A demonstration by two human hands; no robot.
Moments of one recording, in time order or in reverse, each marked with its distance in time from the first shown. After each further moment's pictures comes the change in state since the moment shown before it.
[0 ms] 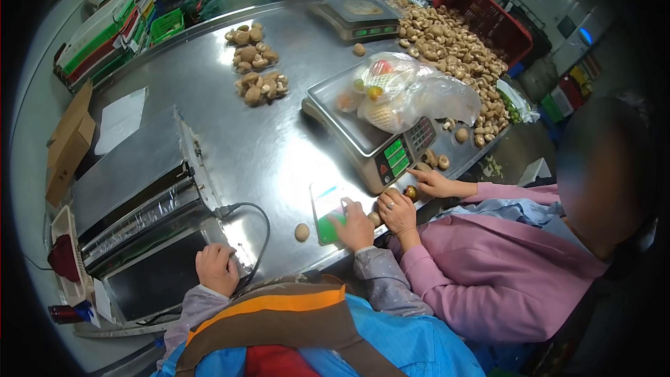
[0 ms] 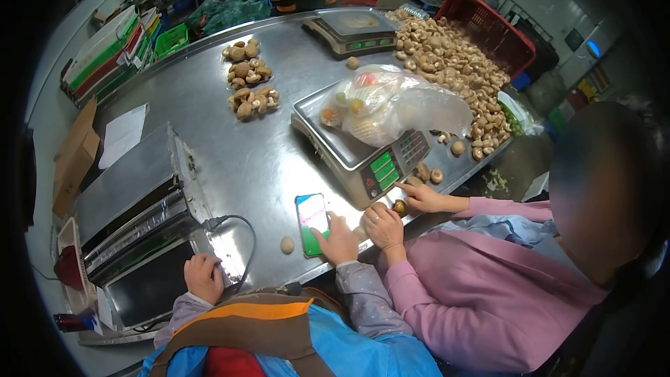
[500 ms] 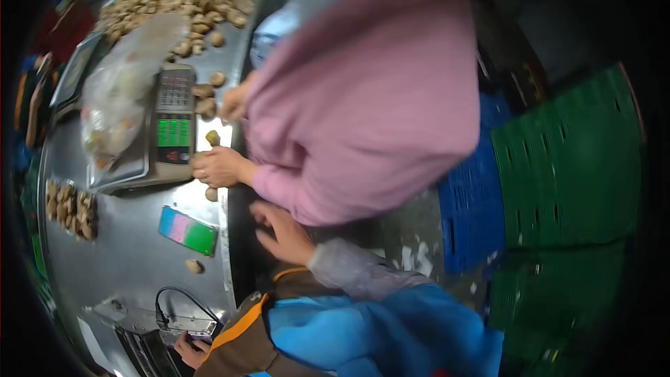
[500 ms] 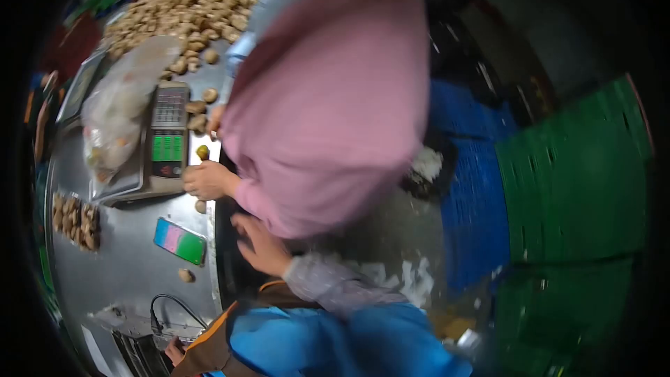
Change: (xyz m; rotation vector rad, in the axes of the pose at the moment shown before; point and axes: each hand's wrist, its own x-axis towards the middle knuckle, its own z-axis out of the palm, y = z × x) left_hand -0.015 -0.100 0.038 -0.020 -0.216 0.161; right_hand -0.163 0.025 -0.041 0.365 0.497 0.266
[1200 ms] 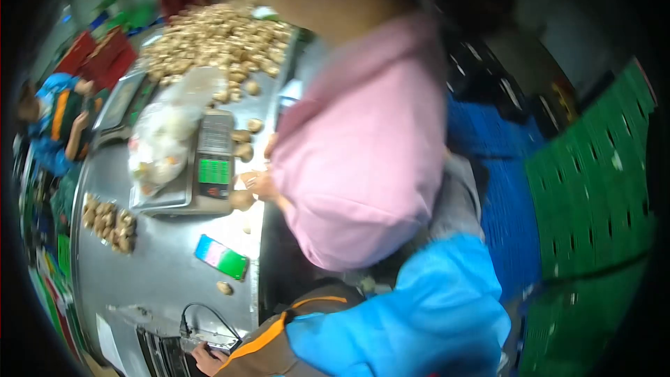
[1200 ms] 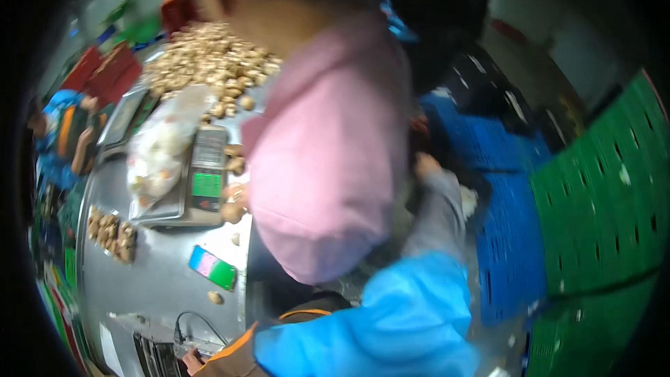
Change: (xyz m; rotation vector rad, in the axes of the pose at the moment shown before) left_hand 0.015 0.047 -0.010 0.181 0.099 -0.002; right_hand 0.102 0.353 -0.330 -0.786 0.241 0.400
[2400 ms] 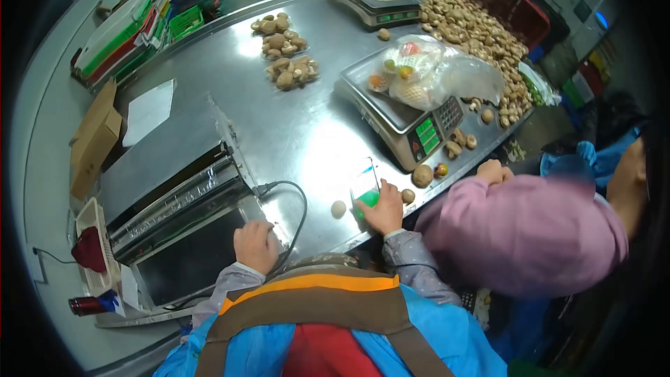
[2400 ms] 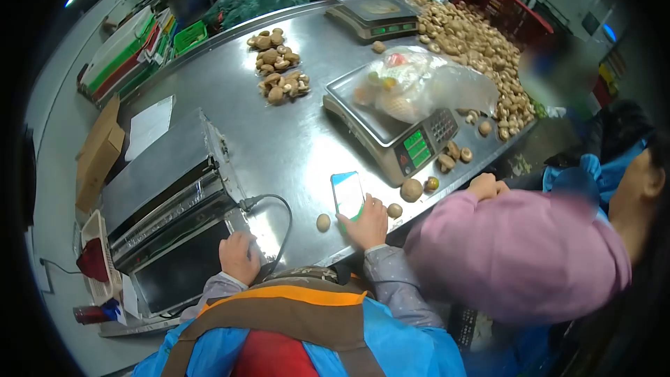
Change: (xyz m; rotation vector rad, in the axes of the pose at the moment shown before) left_hand 0.006 0.040 -0.033 -0.146 0.087 -0.169; right_hand -0.277 -0.540 0.017 0.319 -0.430 -0.810
